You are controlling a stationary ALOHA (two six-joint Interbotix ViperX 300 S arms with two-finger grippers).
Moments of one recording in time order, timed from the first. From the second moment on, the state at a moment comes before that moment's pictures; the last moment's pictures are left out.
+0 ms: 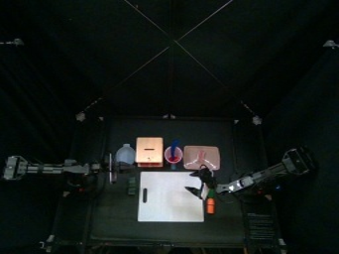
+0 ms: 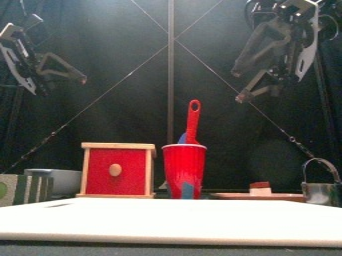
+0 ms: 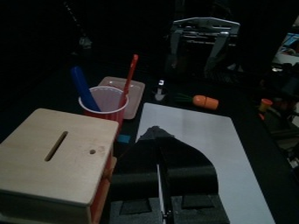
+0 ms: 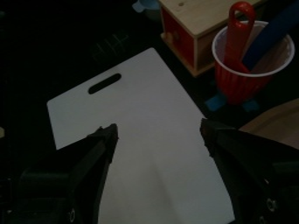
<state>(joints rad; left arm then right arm) 0.12 -0.88 1.31 -0.12 -0.33 0.00 0.35 -0.42 0.91 -1.41 0.52 1.96</state>
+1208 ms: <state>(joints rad) 0.13 -0.88 1.32 -0.12 -0.30 0.00 0.42 -0.27 0.97 -0.09 0.63 1.96</state>
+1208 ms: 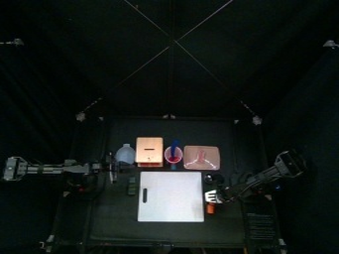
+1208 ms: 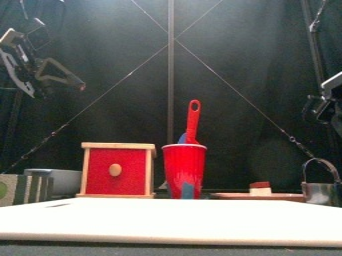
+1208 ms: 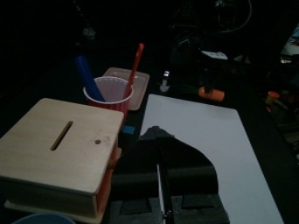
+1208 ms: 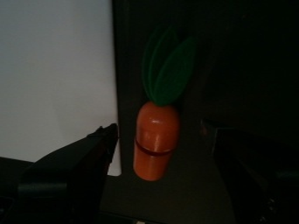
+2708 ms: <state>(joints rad) 0.13 -0.88 1.32 -0.08 -0.30 0.00 0.22 0.18 0.49 -0.40 0.44 1.95</state>
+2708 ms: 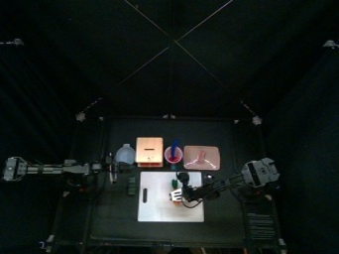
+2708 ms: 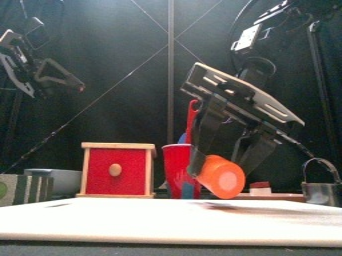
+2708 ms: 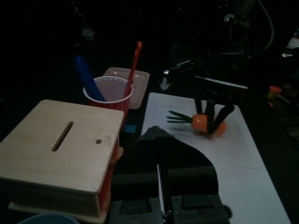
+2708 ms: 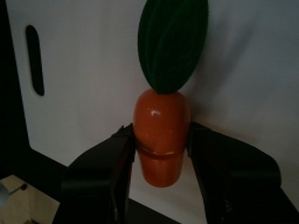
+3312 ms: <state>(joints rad) 0.13 -0.88 1.32 -0.09 -0.28 0.00 0.21 0.21 0.47 -0.44 0.44 1.95</state>
